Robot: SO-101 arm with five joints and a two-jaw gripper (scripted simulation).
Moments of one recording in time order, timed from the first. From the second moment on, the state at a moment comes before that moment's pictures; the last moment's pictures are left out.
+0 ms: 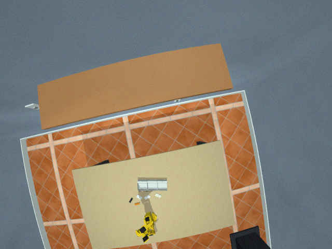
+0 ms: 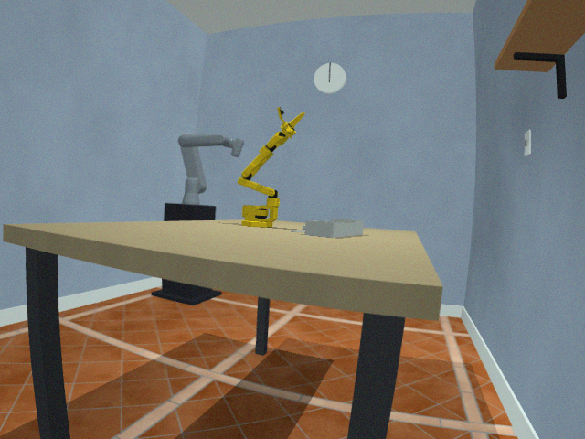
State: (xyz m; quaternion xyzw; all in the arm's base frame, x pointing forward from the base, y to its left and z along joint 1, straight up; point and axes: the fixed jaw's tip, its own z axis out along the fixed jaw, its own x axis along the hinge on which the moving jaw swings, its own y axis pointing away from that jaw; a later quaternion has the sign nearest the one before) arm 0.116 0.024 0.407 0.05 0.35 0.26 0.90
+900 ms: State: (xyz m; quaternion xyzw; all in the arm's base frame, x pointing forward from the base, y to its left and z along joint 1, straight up) arm 0.185 0.035 0.345 0.03 0.54 0.16 0.83
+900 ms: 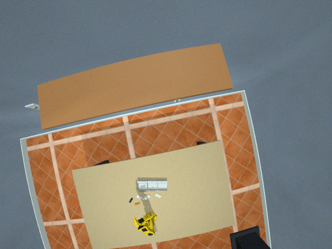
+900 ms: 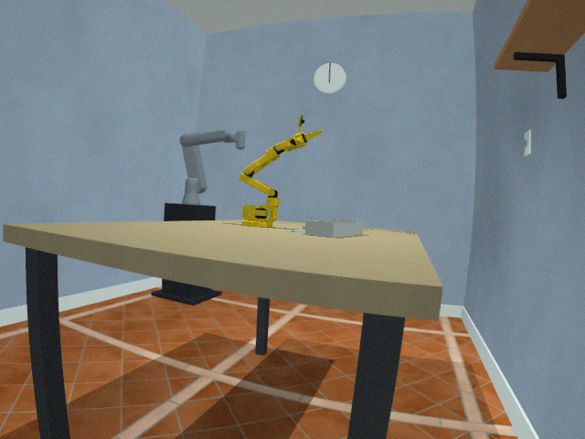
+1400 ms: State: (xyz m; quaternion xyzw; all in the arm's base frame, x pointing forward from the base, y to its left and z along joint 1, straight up) arm 0.211 0.038 0.305 0.00 0.63 0.11 0.77
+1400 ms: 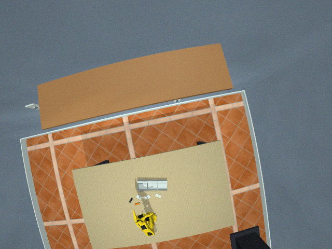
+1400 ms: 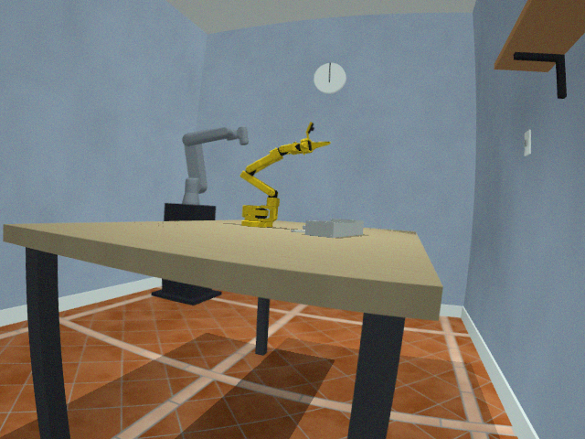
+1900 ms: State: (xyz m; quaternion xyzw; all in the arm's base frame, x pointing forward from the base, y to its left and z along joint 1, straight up) arm 0.228 0.041 0.264 -0.04 0.71 0.06 0.70
